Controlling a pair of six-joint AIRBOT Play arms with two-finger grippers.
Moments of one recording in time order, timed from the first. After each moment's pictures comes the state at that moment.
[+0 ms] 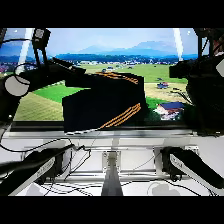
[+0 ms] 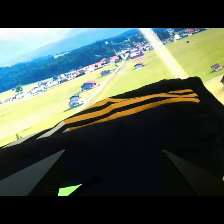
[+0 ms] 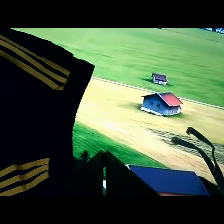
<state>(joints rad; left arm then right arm) -0.27 -0.91 0.98 1.05 -0.72 -1.11 0.13 -1.00 1.30 -1.55 1.26 1.48</state>
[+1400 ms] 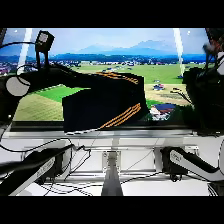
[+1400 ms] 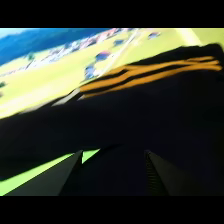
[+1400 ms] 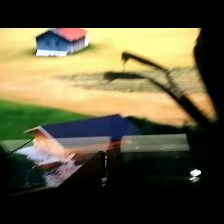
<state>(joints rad) -0.24 -0.91 0.98 1.21 -0.84 -1.21 -0.31 -1.21 1.06 -1.36 1.26 1.33</state>
